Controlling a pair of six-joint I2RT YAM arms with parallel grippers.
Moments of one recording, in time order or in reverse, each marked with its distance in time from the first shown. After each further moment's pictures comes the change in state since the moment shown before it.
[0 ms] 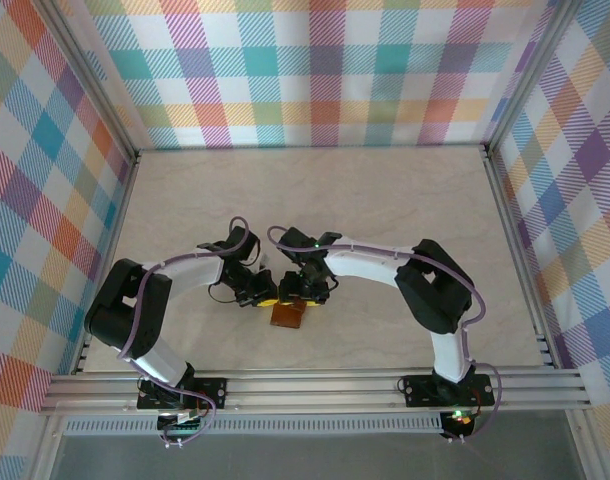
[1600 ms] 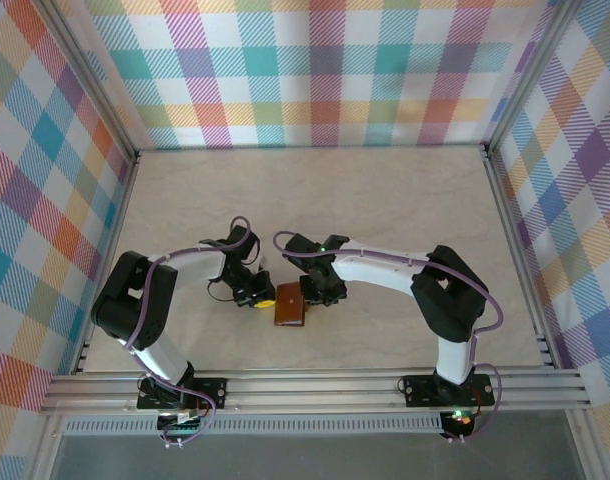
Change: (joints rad) left arm 0.027 0.055 0.038 -0.067 -0.023 0.050; right arm 0.018 -0.103 -0.058 -0.149 0.254 -0.034
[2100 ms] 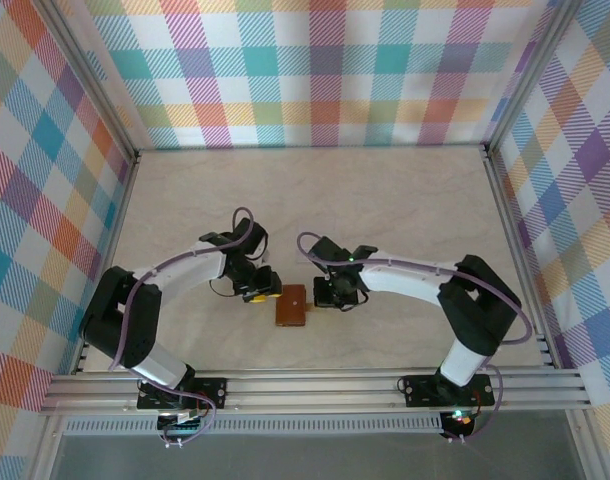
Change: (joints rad) left arm -0.109 -0.124 0.096 -0.148 -0.149 -0.057; right arm -0.061 -0.194 -0.275 0.280 -0.128 0.004
